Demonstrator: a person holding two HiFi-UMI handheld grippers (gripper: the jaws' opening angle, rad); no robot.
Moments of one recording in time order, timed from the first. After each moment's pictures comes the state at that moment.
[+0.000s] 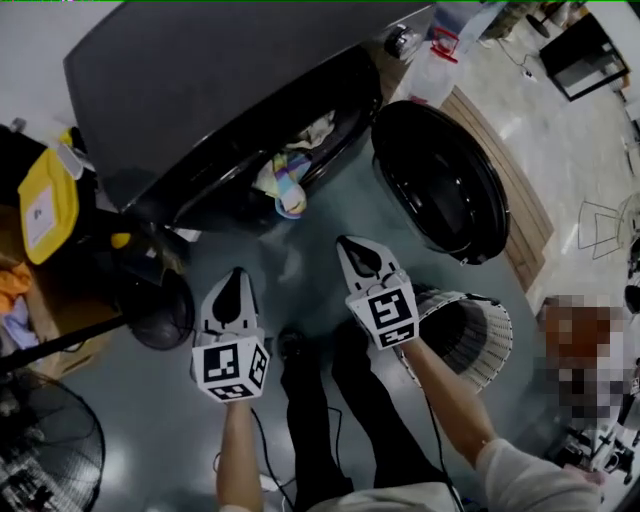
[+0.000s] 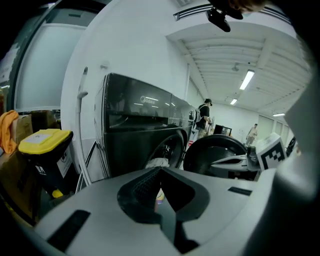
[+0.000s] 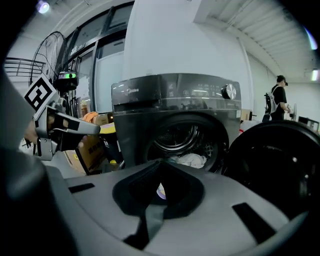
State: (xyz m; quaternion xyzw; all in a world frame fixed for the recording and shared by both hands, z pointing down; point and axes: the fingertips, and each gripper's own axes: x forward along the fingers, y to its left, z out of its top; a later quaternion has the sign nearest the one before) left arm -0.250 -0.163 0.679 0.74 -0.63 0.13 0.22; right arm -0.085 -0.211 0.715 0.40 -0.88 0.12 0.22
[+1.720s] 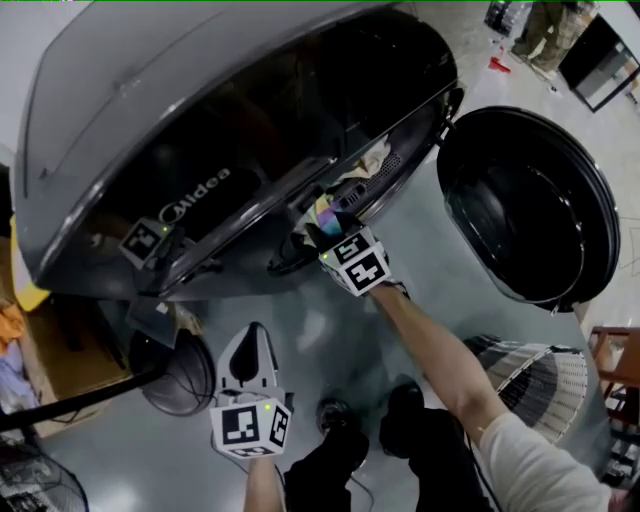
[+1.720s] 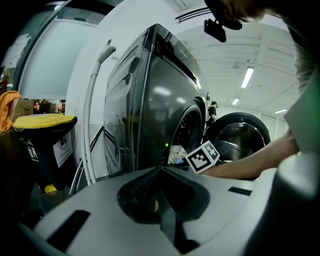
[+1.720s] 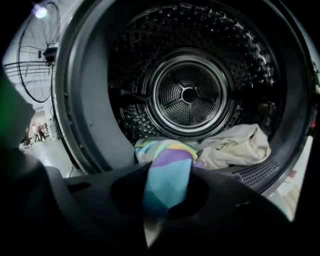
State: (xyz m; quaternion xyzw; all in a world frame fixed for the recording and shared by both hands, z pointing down) left arm -0.324 -0.189 0.850 0.73 -0.64 0.11 0.19; right arm -0.246 -0.380 0.978 0.32 -0.91 0.14 0.25
